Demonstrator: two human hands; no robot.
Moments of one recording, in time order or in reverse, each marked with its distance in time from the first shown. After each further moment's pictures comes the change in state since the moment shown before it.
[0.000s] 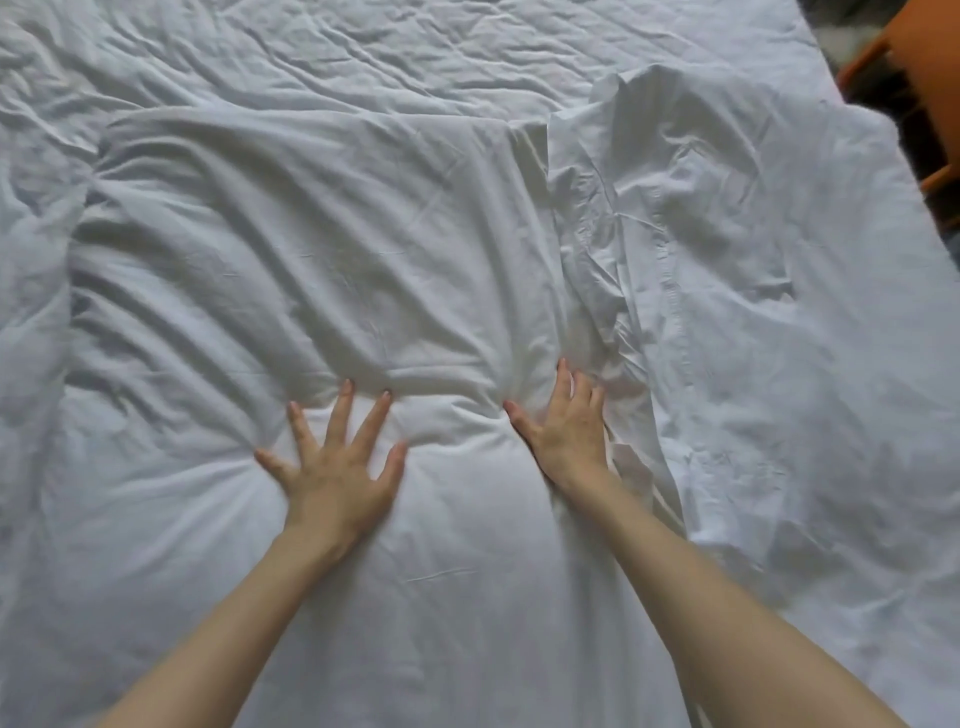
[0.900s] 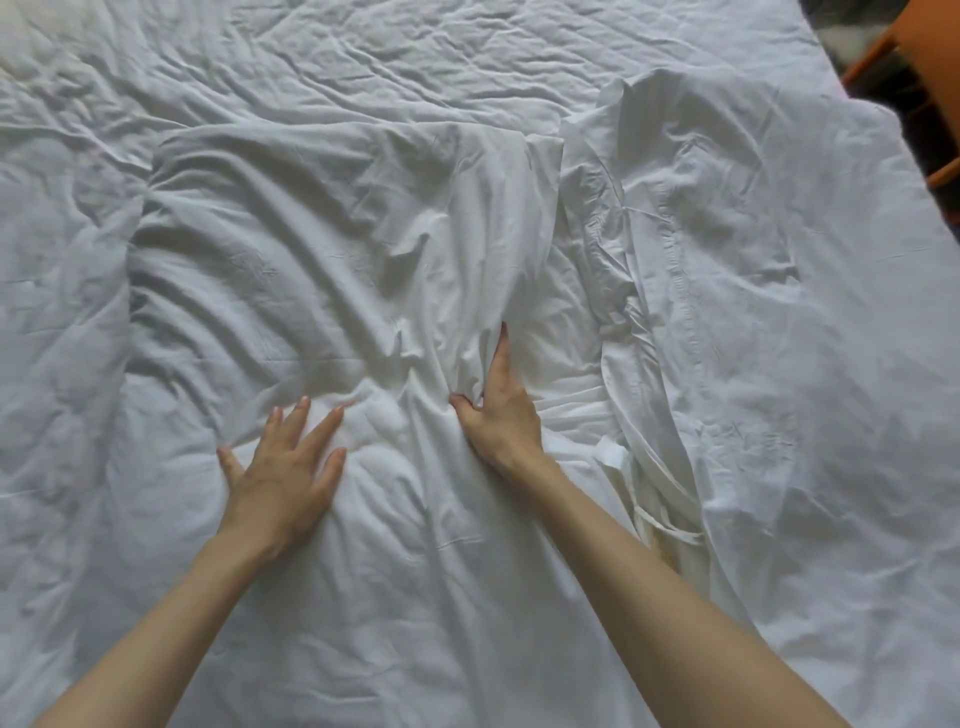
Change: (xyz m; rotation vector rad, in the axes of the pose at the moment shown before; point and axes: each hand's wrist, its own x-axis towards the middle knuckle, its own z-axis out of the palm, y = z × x) left_hand -0.025 -0.076 -0.029 -0.005 0.027 0.024; right_hand -0.041 -0.092 -0.004 0.341 -0.156 -0.076
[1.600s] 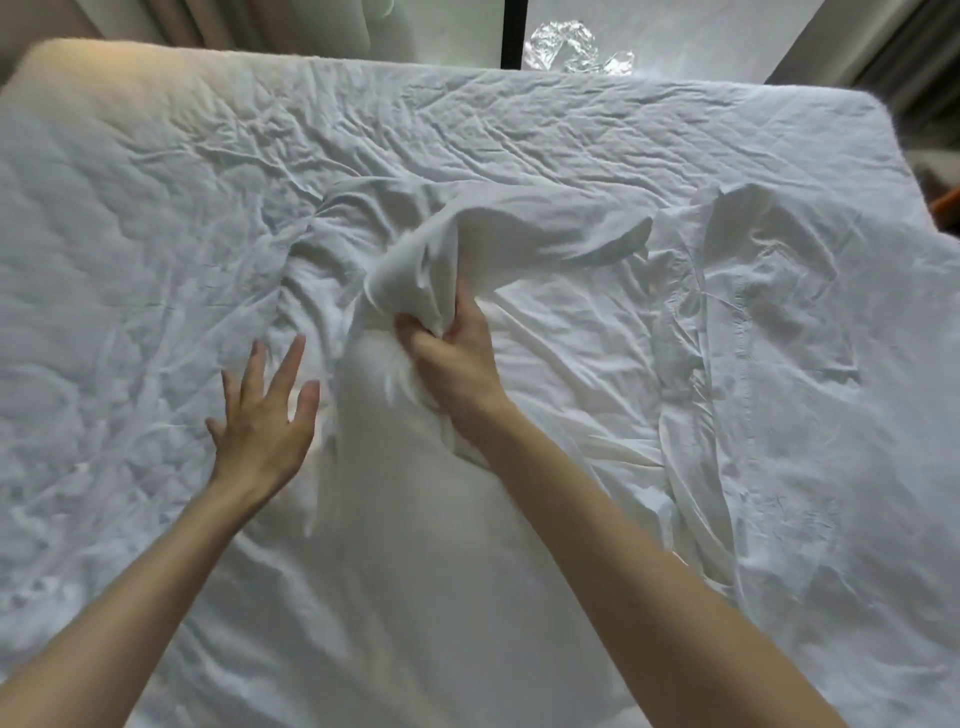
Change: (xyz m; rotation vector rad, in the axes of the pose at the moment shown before) left_hand -0.054 -0.052 -0.104 -0.346 0.293 -0.282; right_hand -0.054 -0.200 -0.006 0.707 -0.129 -0.294
